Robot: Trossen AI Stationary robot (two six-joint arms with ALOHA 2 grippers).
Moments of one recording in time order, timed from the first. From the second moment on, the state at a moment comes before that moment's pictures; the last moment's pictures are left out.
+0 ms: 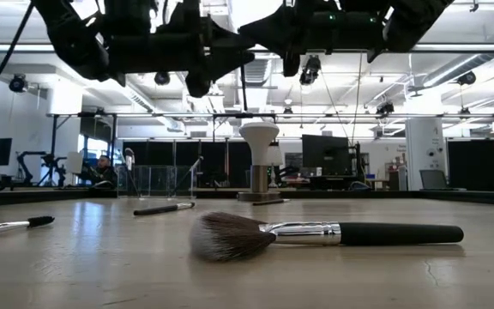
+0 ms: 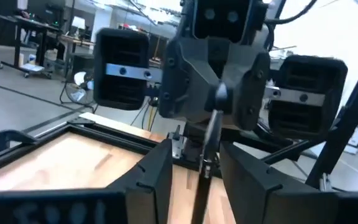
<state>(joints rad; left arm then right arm) 0.14 1.50 0.62 1.05 0.05 -0.29 -0.16 1.53 0.83 0.75 -0.14 0.20</state>
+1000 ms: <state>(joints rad) 0.61 1.20 0.63 0.49 -0.19 -0.12 -0.20 1.36 0.72 0.51 -0.05 0.04</state>
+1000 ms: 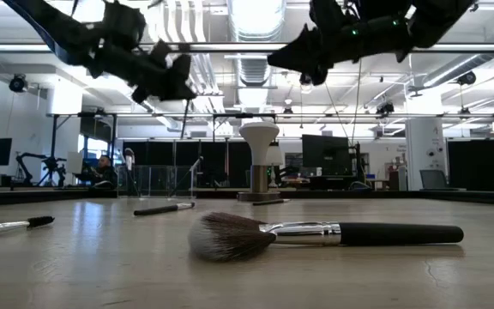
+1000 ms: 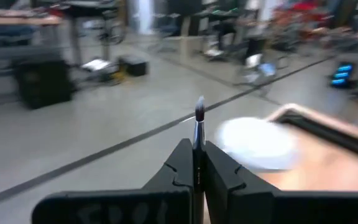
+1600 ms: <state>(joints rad) 0.87 1.58 0.79 0.53 -0.05 -0.06 -0.20 1.37 0.64 0.59 -0.05 0.07</state>
